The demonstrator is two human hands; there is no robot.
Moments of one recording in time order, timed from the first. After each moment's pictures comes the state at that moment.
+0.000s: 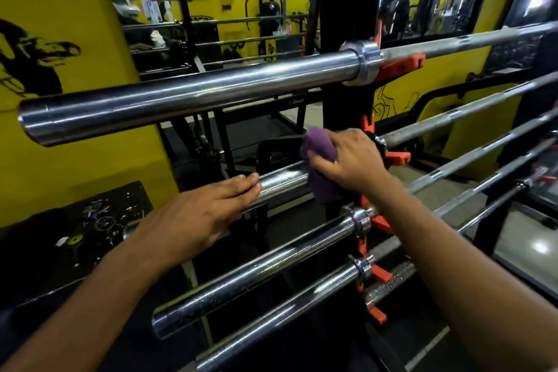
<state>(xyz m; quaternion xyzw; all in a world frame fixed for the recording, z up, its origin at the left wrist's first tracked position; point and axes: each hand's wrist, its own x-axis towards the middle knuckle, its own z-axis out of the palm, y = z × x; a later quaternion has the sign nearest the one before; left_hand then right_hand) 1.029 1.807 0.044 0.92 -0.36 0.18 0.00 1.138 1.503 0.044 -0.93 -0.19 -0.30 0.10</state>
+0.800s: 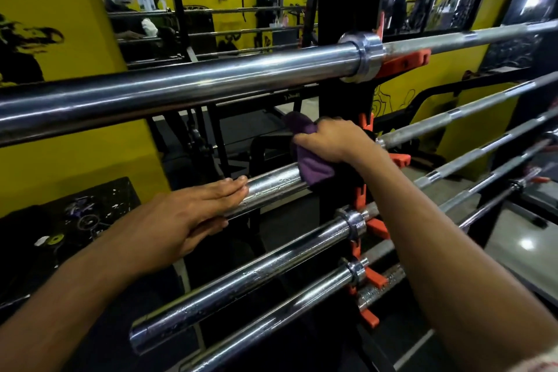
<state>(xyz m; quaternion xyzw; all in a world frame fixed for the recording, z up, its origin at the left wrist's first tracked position) 1.032 1.812 0.051 0.91 -0.37 0.16 0.05 1.166 1.527 0.088 -0.98 -0.09 -0.11 0.11</state>
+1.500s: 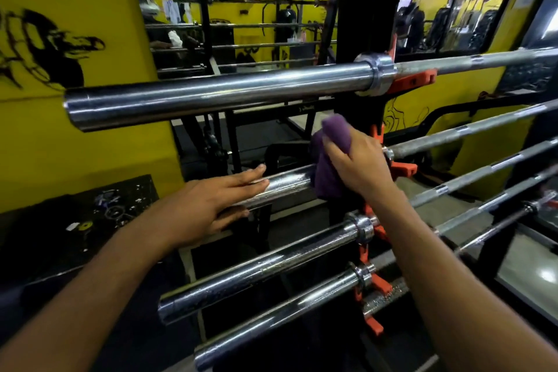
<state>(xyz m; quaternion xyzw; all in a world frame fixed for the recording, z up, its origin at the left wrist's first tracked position) 1.019 1.814 0.061 0.92 -0.35 0.16 0.05 1.118 1.521 0.063 -0.89 -0.13 -0.30 0.32</state>
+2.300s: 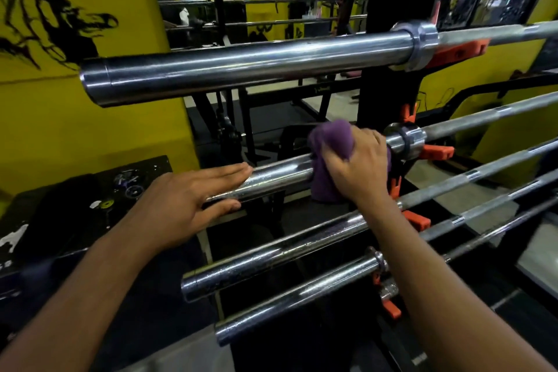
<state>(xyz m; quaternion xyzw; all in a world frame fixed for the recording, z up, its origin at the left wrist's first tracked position) 0.997 1.860 0.039 0.94 -0.27 0.22 0.07 1.106 1.565 0.020 -0.88 -0.14 -0.38 0.27</state>
